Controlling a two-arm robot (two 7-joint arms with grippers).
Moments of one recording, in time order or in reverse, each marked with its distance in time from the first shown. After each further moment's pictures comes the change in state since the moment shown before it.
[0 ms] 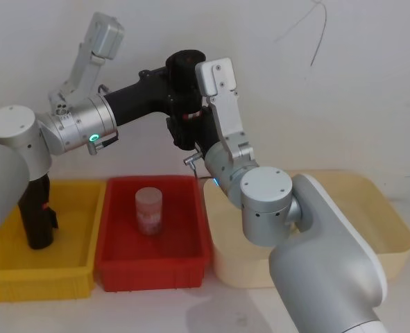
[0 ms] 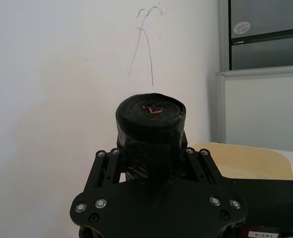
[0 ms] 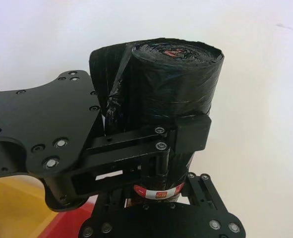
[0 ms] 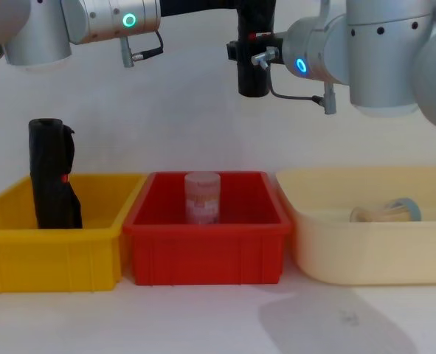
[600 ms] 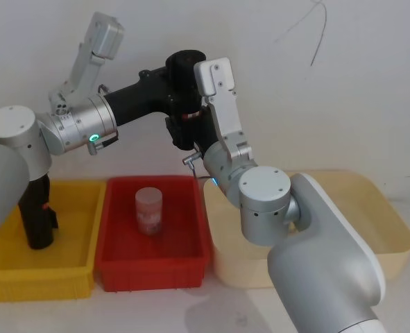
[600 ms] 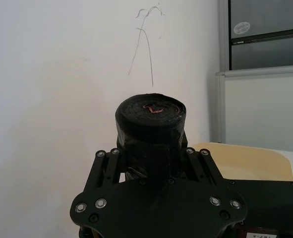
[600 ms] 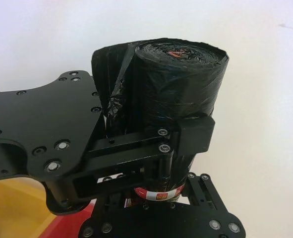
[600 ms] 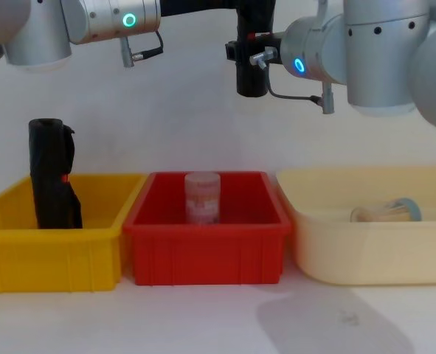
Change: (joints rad) left arm 0.000 0.000 0.000 0.000 0.000 0.000 0.000; right arm 0.006 -0.003 -0.001 0.010 -0.002 -0.002 -0.002
